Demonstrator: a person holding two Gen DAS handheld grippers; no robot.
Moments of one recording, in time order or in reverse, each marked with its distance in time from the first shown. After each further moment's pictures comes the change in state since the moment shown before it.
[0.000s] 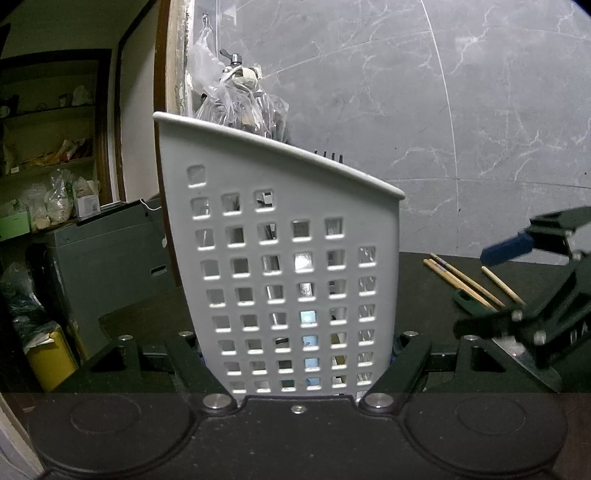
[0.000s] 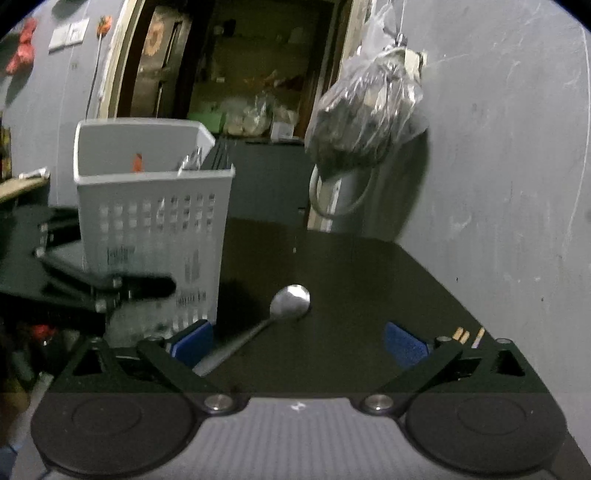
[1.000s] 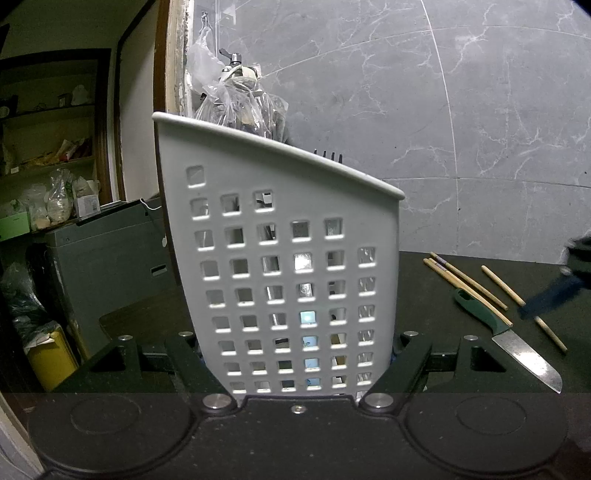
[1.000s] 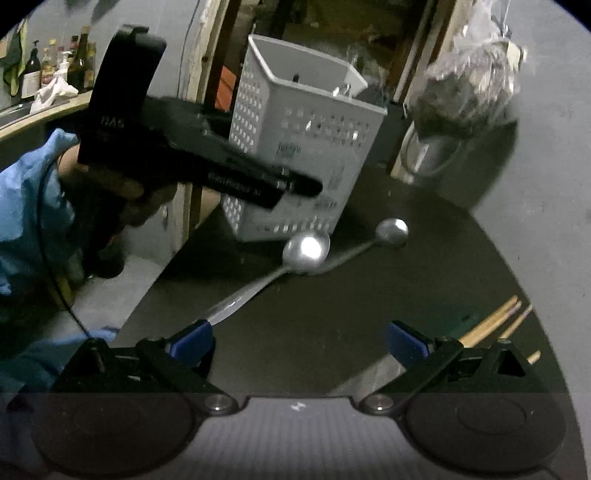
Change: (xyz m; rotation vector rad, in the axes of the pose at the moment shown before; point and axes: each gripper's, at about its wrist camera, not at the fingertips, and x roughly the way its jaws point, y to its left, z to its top) left arm 0.000 0.000 0.000 0.001 0.000 0.000; right arm -0.045 0.062 -0.028 -0.225 0.165 0.175
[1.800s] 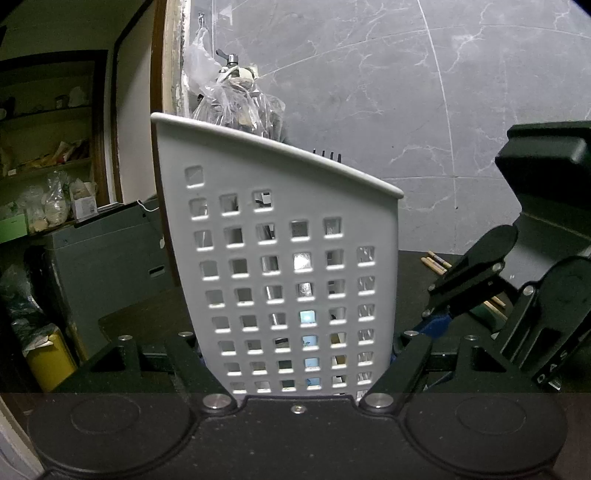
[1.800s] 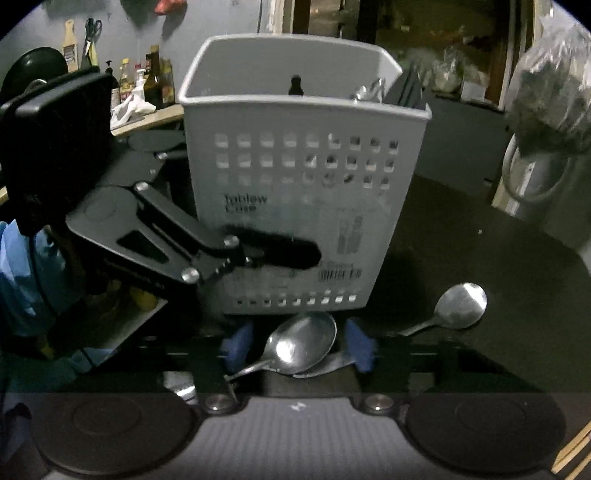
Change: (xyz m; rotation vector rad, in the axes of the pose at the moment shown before) left arm -0.001 -0.001 -0.001 0.007 -0.001 -0.004; right arm 0.090 -0.067 0.052 -0.076 -0.014 0.425
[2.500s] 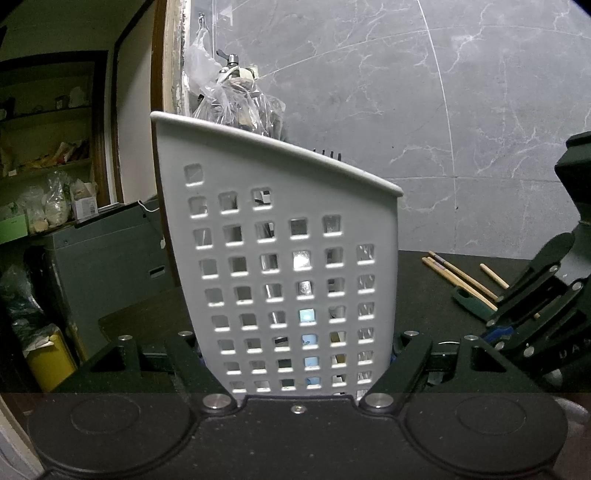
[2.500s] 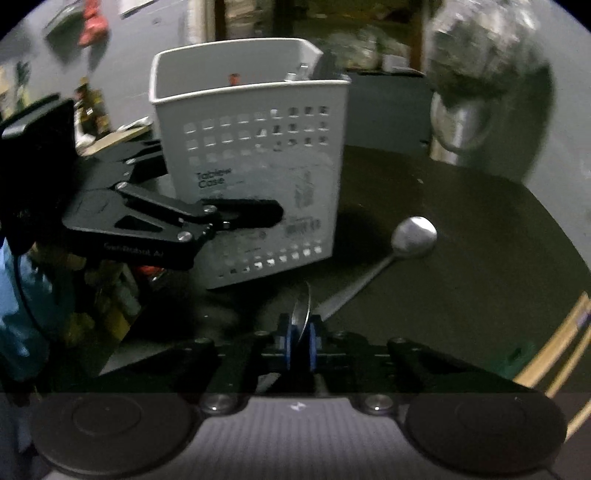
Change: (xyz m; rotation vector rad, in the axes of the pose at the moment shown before) left arm 0.000 -0.001 0.000 0.002 0.002 0.003; right arm -0.031 0.018 -0.033 0.263 -0.011 -0.158
